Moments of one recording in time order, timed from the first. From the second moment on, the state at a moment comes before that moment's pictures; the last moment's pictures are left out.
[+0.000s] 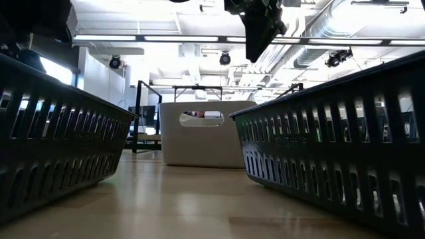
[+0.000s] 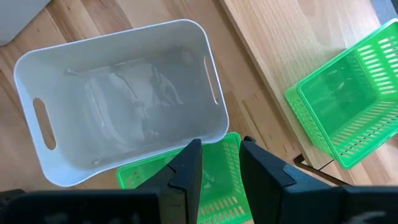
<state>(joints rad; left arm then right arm) -0.55 1.38 0.80 -0.71 -0.16 -1.08 0.03 1.82 1.80 -1.27 0.28 0.47</state>
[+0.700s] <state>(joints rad) -0.52 1.49 0.80 -0.70 -0.19 -1.08 0.03 1.82 1.80 -1.26 0.28 0.46</state>
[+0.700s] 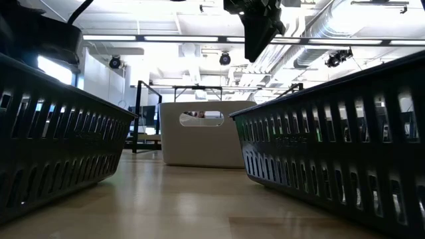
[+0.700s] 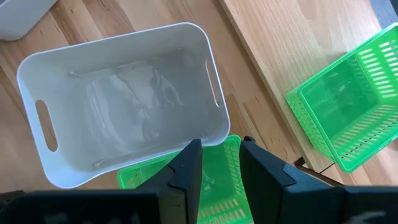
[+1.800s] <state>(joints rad) -0.55 1.49 1.24 -1.08 -0.40 -0.75 0.03 1.82 1.80 -1.26 0.40 0.45</state>
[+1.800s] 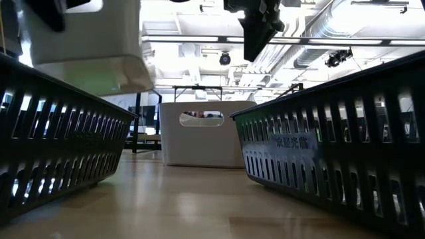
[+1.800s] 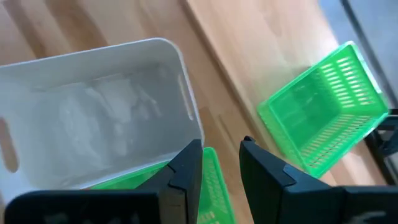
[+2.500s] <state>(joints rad) -0.05 1.37 1.27 -1.06 -0.38 -0.03 -0.02 1.82 1.99 -1.47 0.54 0.57</state>
